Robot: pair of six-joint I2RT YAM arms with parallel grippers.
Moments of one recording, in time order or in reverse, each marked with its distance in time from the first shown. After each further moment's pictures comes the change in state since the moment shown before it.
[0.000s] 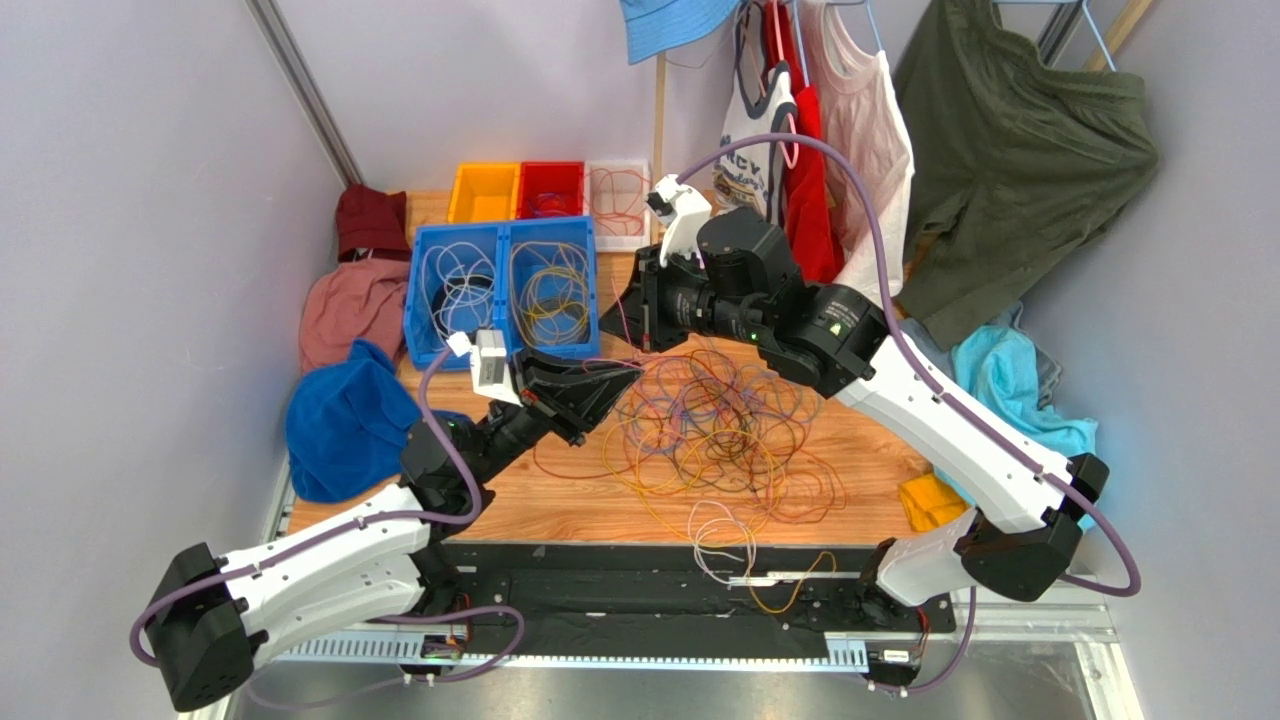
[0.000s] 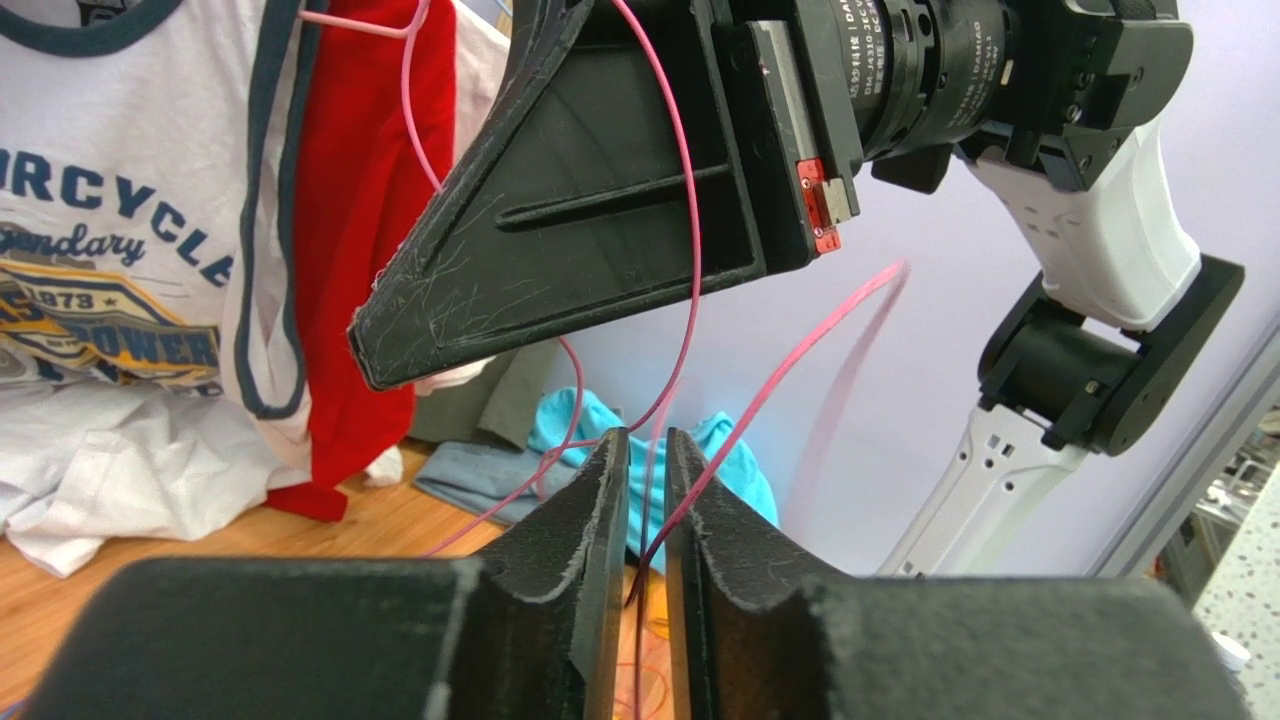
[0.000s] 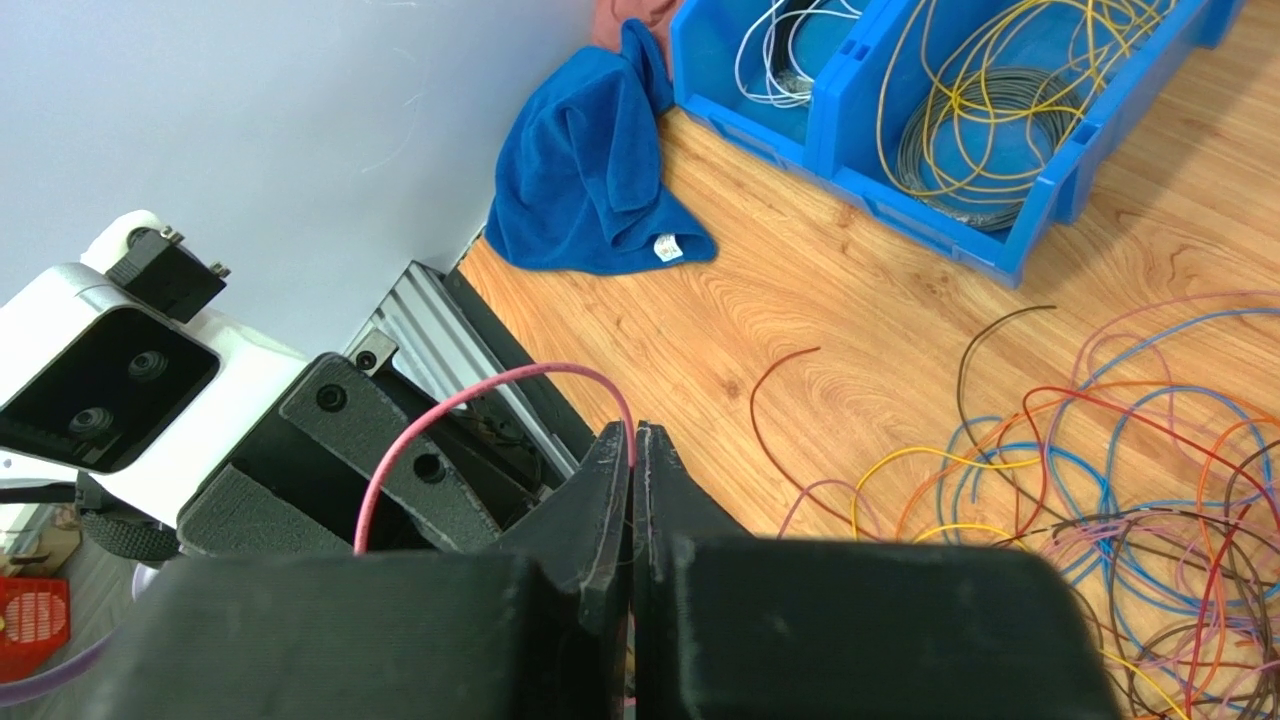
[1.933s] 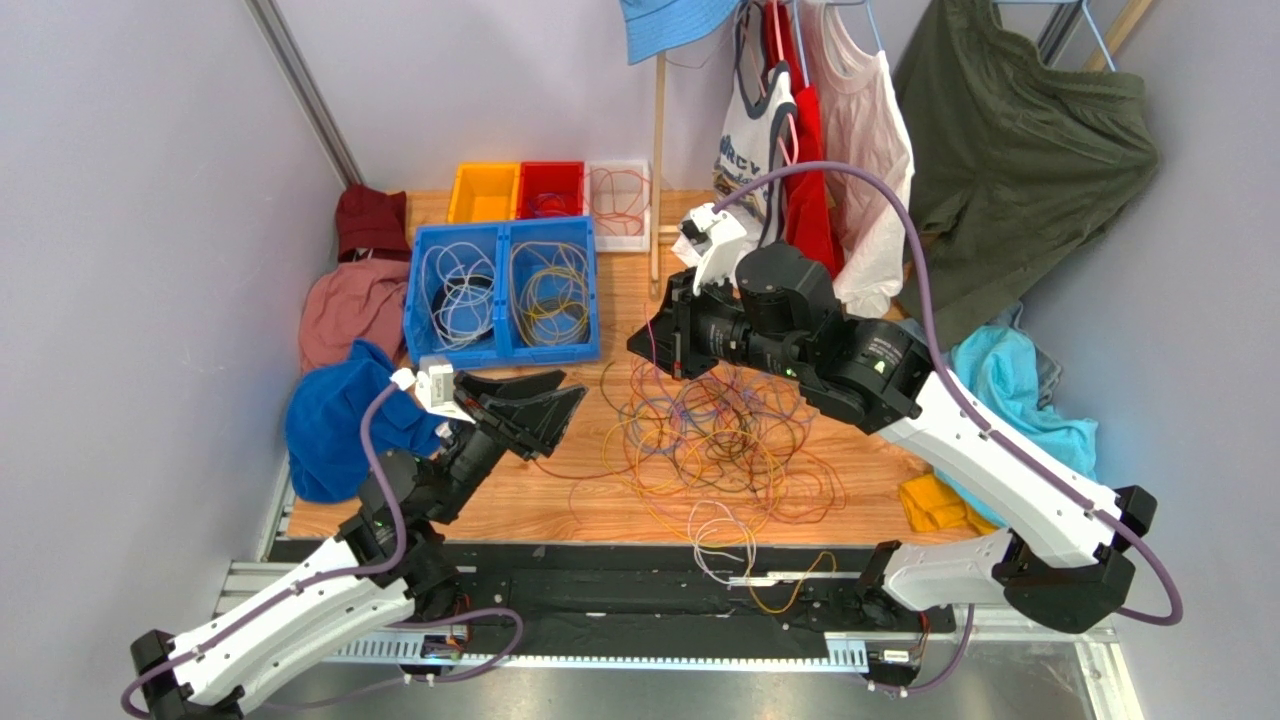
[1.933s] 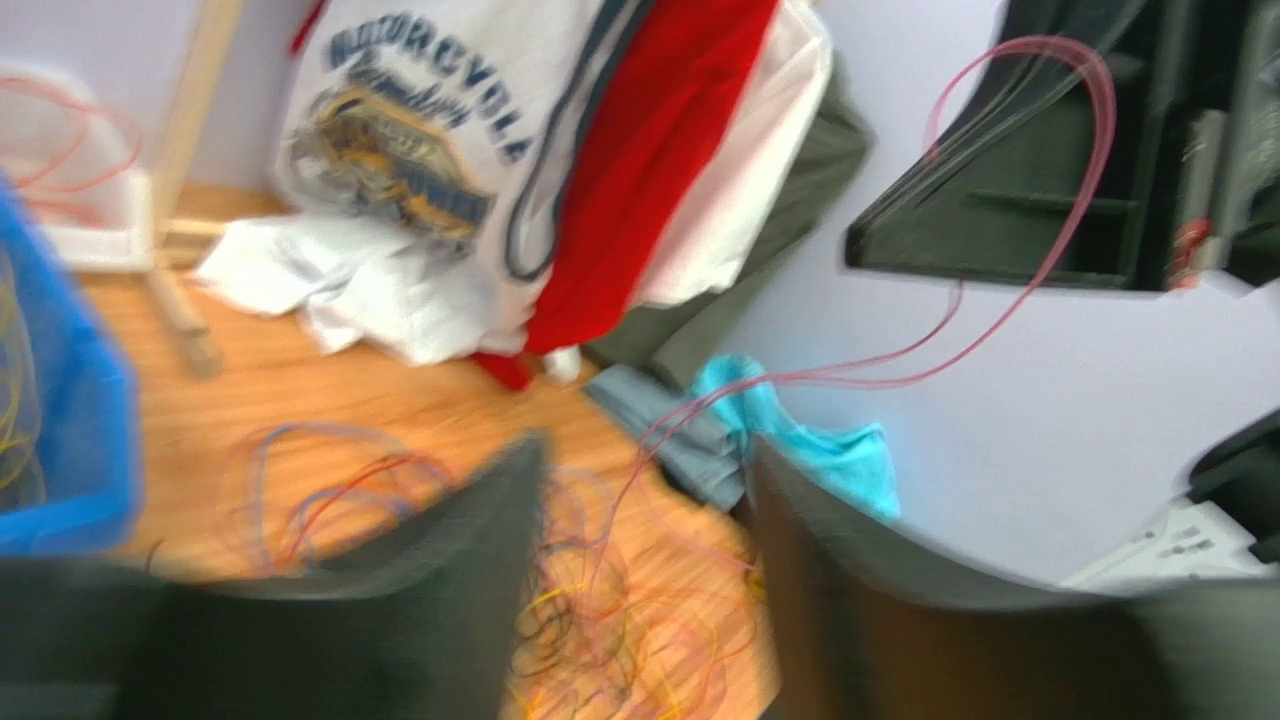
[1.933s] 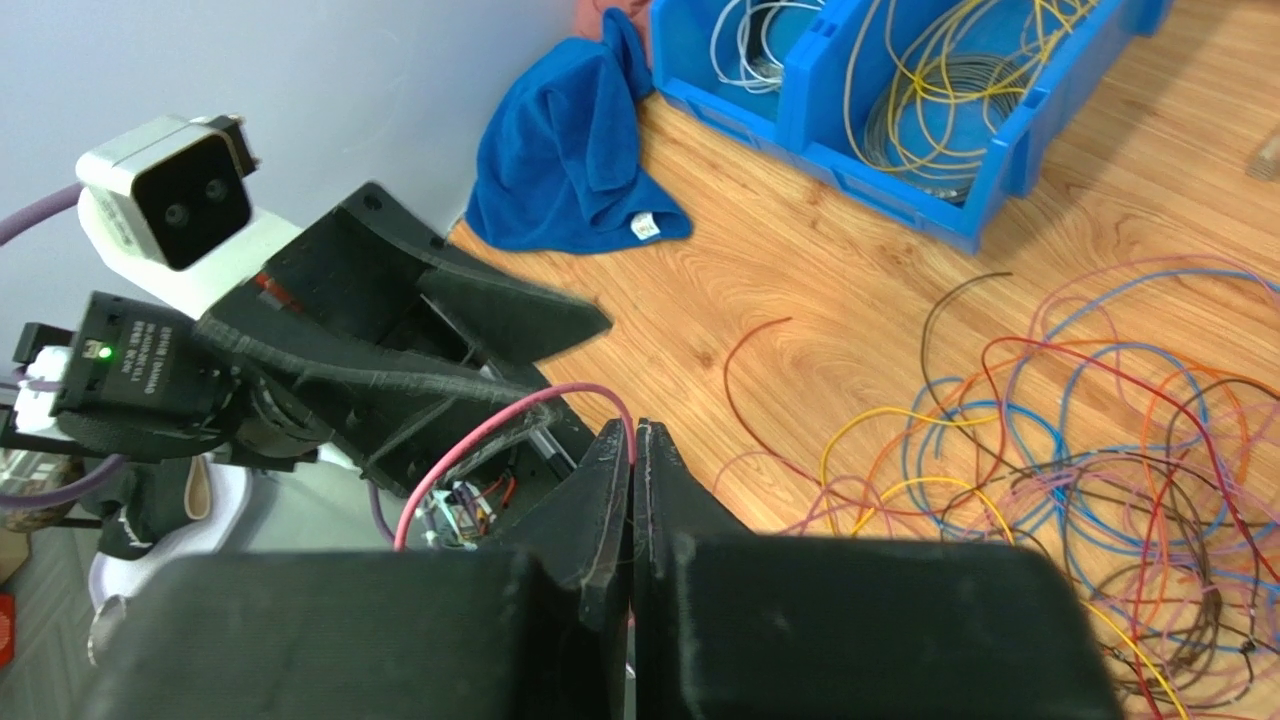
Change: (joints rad) left arm 0.000 -0.412 -0.090 -0.504 -0.337 -0.060; right arm 0.034 -0.164 -0.153 0.016 0.063 -0.022
